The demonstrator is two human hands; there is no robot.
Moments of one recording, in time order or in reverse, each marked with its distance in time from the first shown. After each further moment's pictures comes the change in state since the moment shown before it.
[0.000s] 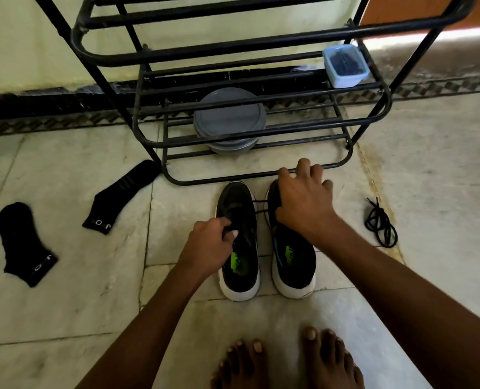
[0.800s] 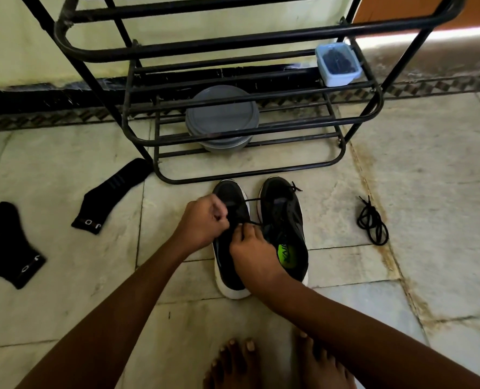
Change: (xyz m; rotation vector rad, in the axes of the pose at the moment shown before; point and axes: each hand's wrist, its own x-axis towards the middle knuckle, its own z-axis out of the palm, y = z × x) left_hand 0.040 0.001 -0.014 -0.205 0.012 0.070; right_hand -0.053 -0.055 0.096 0.101 -0.187 -0.211
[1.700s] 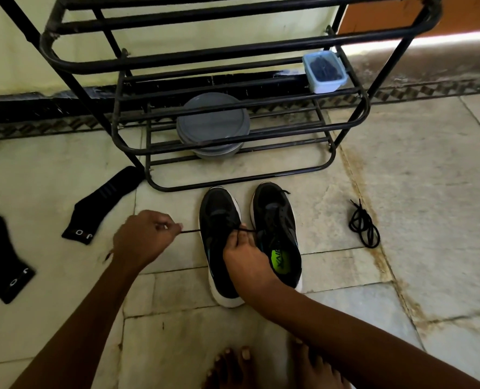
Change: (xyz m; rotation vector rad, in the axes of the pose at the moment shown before) left_hand -0.019 -0.042 -0.056 0.336 0.165 -0.103; right_hand 0.004 0.004 -0.003 0.013 -0.078 -0.050
